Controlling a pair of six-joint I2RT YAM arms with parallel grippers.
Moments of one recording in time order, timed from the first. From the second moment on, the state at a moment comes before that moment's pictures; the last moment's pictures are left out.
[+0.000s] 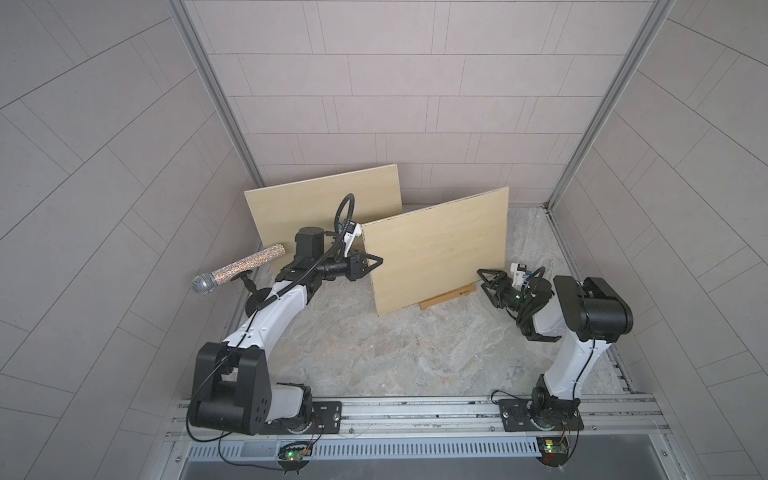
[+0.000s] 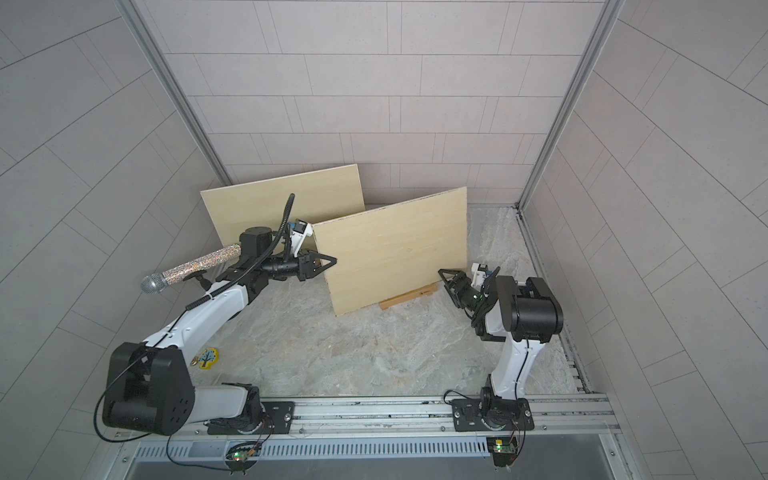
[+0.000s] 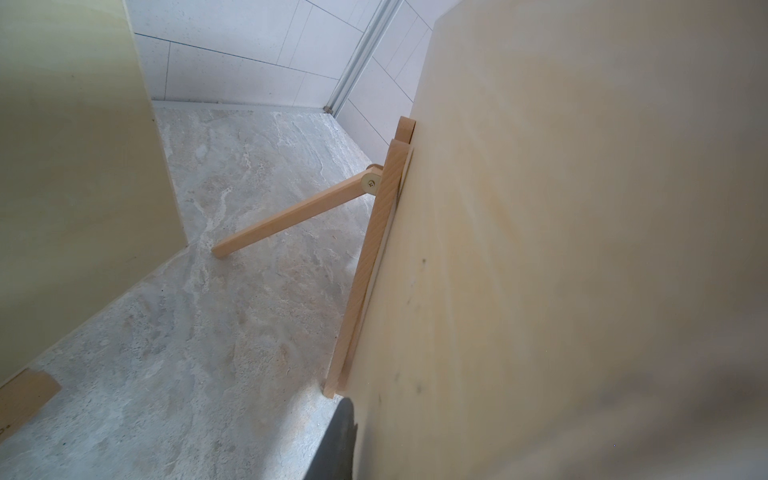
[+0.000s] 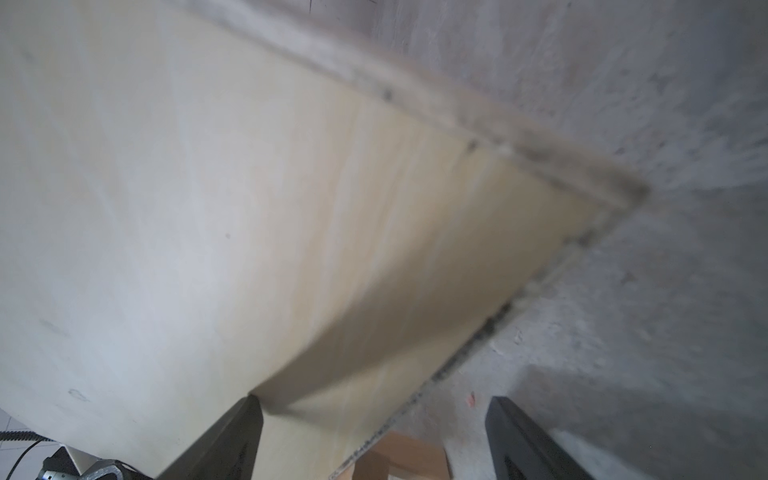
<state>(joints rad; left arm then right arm) -0.12 1.34 0.90 -0.09 0.99 -0.16 -0.13 1.89 0.37 1.23 -0.72 1.13</state>
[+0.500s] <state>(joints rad) -0.11 1.36 0.91 -0.08 1.00 -0.17 -0.11 1.91 0.42 1.30 -0.66 1.14</state>
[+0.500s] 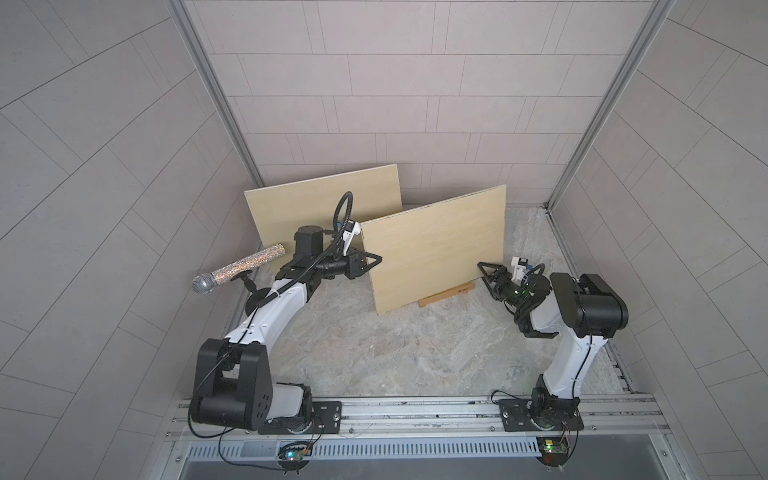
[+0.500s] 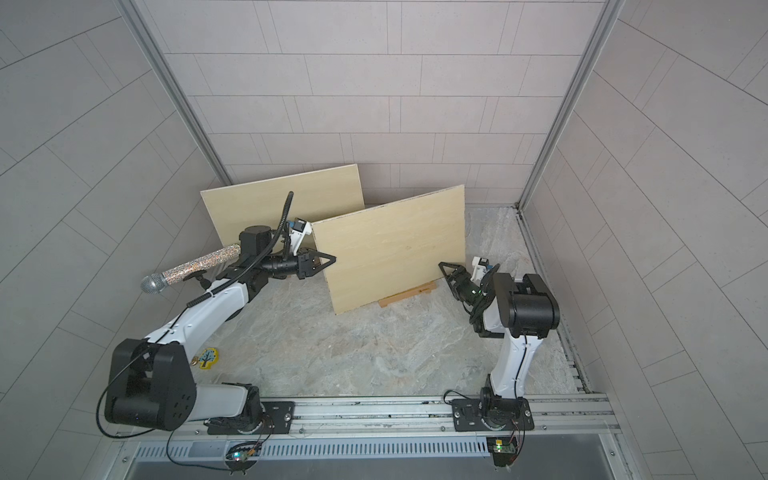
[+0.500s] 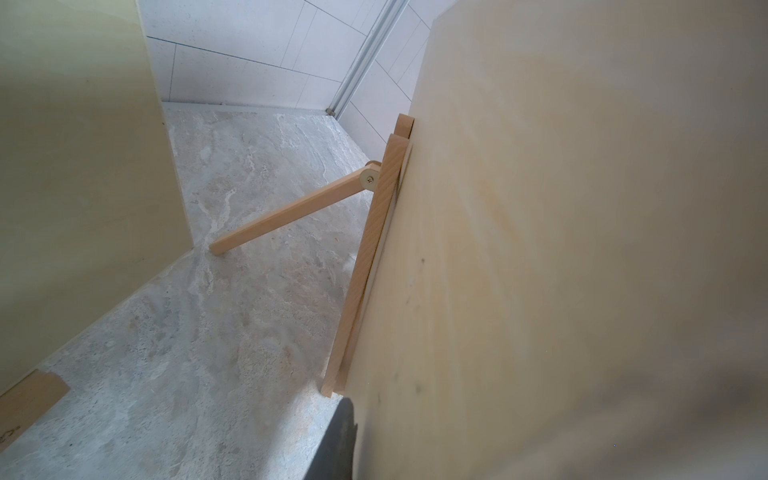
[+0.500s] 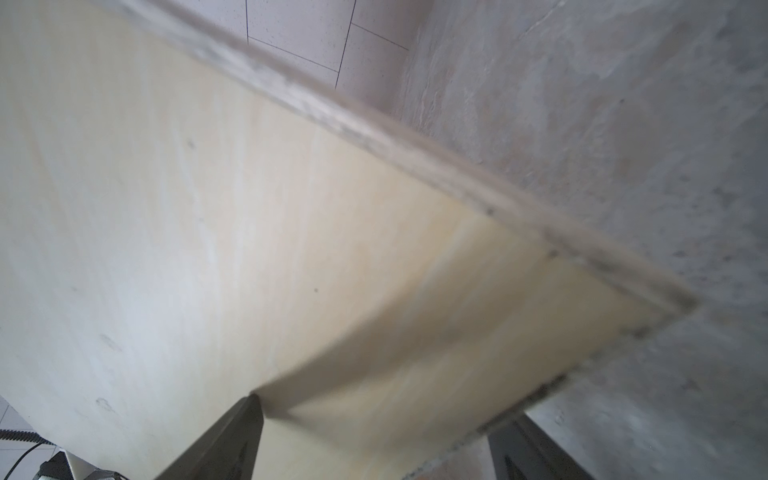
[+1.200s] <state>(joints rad) -0.11 1.38 0.91 -0.05 1.01 -0.19 -0.09 1.91 0.48 1.26 -0.62 1.21</state>
